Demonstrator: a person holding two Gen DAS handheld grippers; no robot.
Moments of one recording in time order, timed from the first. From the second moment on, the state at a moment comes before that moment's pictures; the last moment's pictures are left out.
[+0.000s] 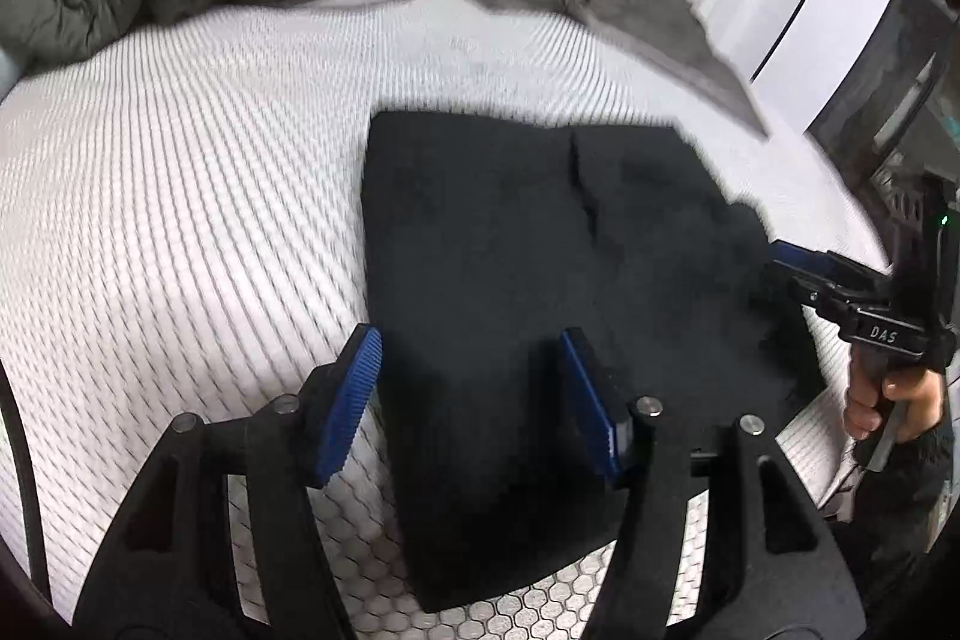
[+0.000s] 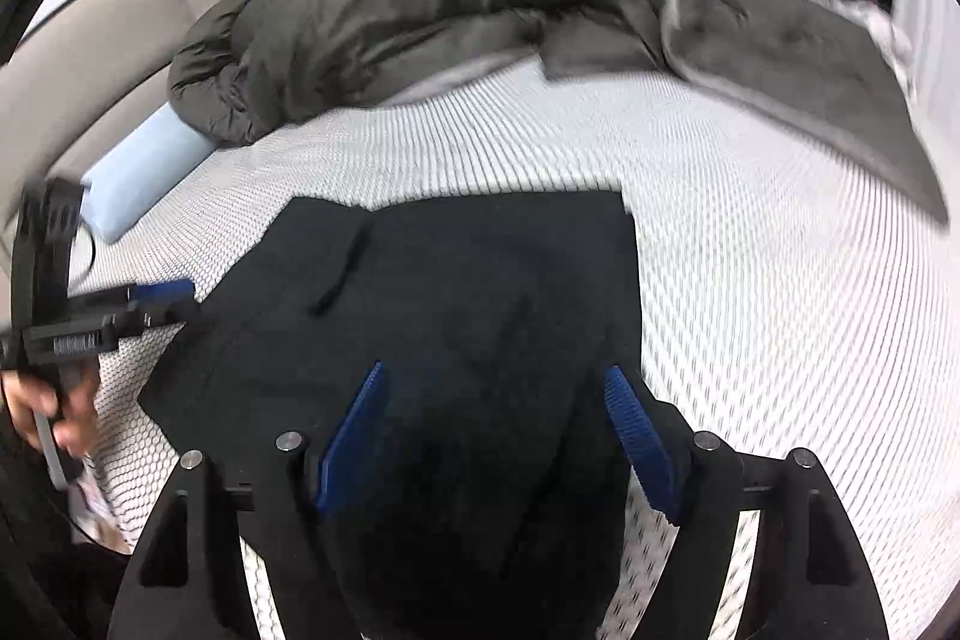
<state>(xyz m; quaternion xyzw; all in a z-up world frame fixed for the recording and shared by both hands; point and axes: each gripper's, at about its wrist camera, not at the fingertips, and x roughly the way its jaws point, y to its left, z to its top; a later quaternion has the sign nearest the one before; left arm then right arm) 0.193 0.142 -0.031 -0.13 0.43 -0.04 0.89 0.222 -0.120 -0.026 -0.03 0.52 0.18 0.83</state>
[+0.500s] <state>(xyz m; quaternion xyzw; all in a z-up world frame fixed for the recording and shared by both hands) 0.173 0.150 -0.043 -0.18 0.43 -0.06 0.88 0.197 -0.191 -0.014 0.07 0.53 0.22 0.82</state>
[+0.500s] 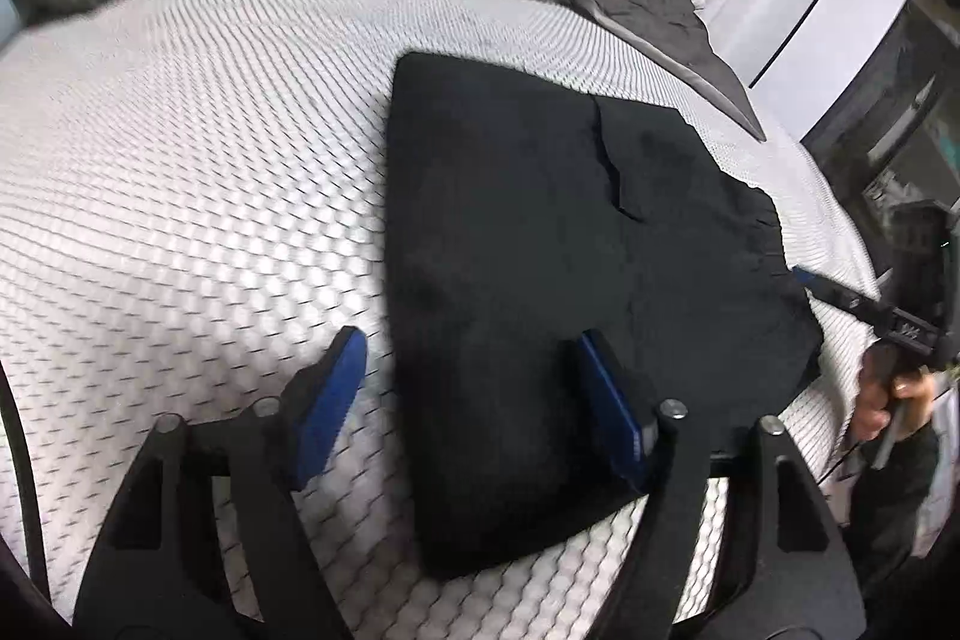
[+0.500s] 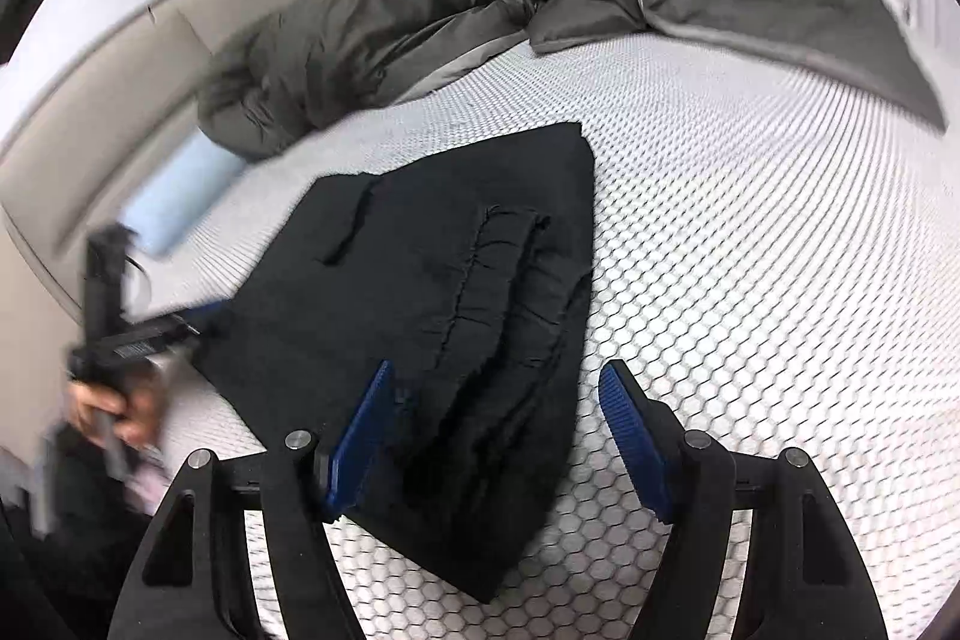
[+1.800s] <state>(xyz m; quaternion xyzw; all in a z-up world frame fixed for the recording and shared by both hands) 0.043 0.061 0.023 -0.05 0.22 0.04 0.97 0.096 -0.141 0.039 -0.06 0.31 0.21 0.93</state>
